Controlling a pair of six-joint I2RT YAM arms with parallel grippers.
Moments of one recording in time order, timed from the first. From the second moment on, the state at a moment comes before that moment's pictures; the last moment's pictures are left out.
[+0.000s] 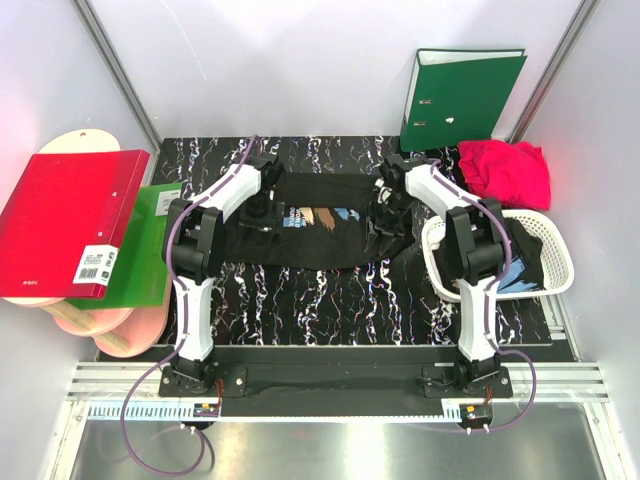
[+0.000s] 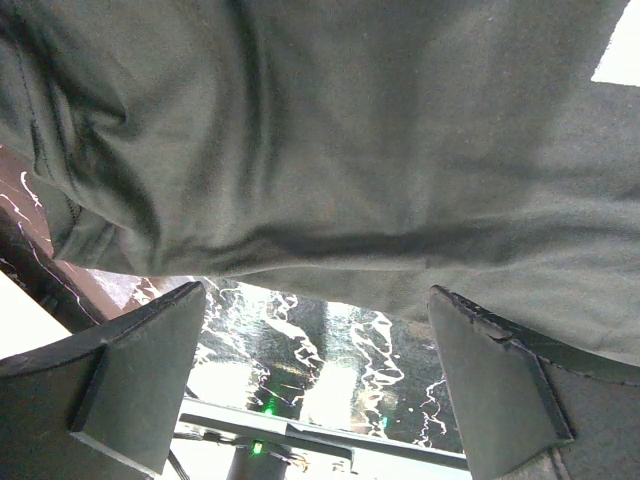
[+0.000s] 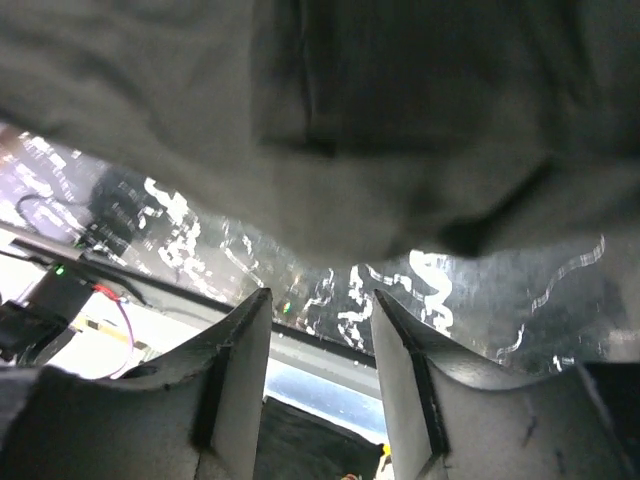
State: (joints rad) left arm -0.32 2.14 1.76 -1.19 -0.20 -0.28; right arm 0.33 2.12 1.72 -1.14 -0.41 0.36
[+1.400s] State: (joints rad) left arm -0.32 2.19 1.80 -1.24 -0.20 -0.27; right arm 0.39 2.05 1.63 -1.33 -0.30 0.32
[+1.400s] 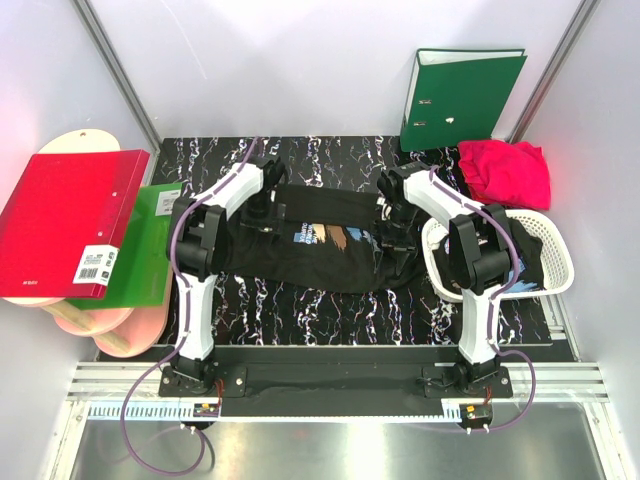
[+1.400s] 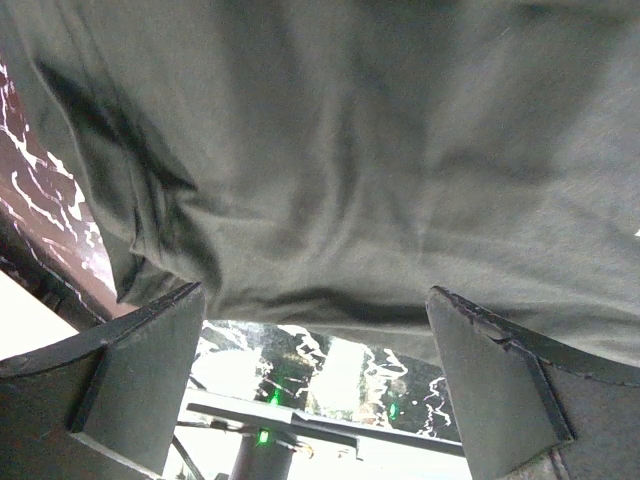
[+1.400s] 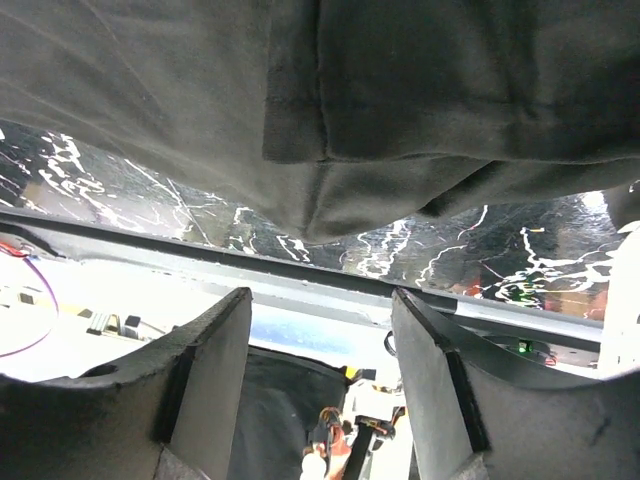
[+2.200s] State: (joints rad) left arm -0.32 2.31 1.98 -1.29 -0.15 -0.27; right arm 0.39 2.29 1.88 -1.34 -0.22 0.30
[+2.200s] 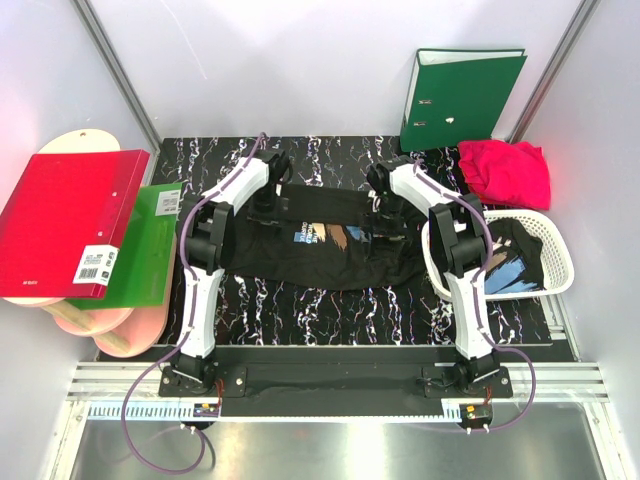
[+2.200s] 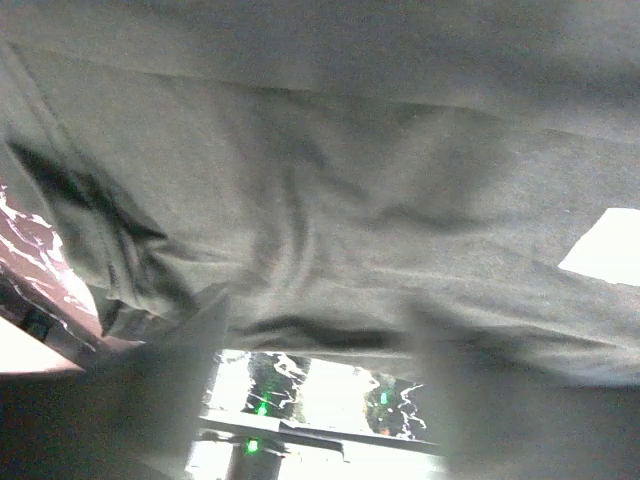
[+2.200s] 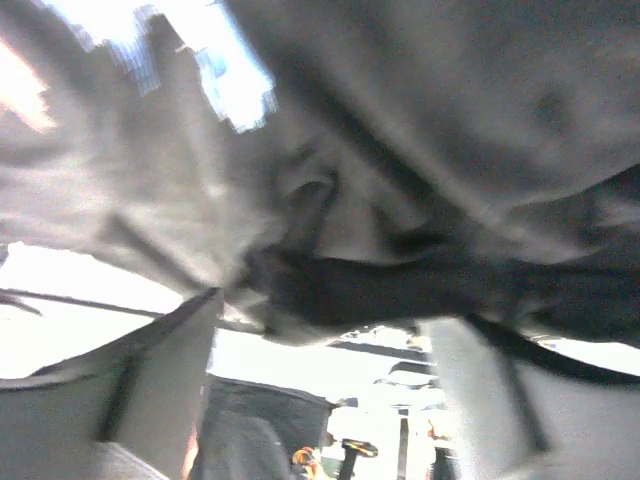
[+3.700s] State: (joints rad) left arm -0.18 2.48 2.23 -1.08 -0.02 -0.45; right arm 0.24 2.70 2.62 -1.37 0.01 0.33
